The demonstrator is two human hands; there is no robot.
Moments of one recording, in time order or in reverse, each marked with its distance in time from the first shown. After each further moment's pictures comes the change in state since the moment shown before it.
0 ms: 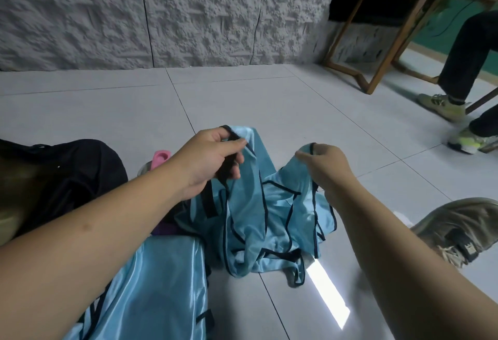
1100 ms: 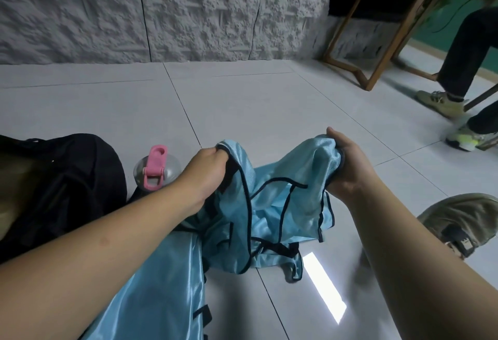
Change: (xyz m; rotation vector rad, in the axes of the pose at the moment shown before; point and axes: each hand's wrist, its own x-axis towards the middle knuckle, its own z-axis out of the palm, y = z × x) left_hand 0.012 -0.051 0.002 0.241 0.214 -0.078; right_hand -0.010 0.000 -0.034 0.934 -0.312 0.374
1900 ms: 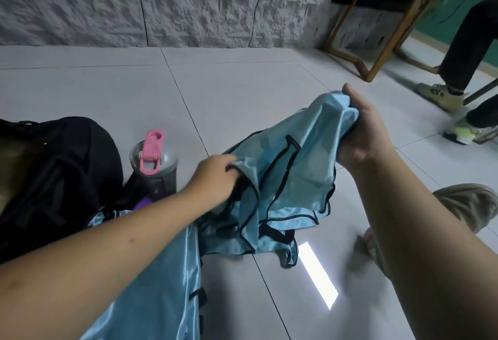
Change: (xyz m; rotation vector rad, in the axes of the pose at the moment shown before) left_hand -0.010 -0.032 0.023 0.461 -0.014 0.206; right_hand -0.016 -0.029 0.021 0.070 -0.124 -0.156
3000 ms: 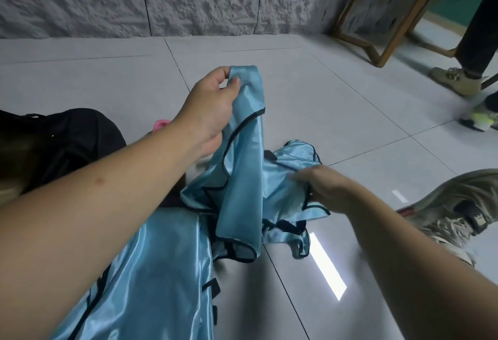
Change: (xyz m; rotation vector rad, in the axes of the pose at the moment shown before) left_hand 0.028 0.060 -0.062 -0.833 0.108 0.033; right_hand 0.025 0.114 -0.060 -0.930 -0.027 0.350
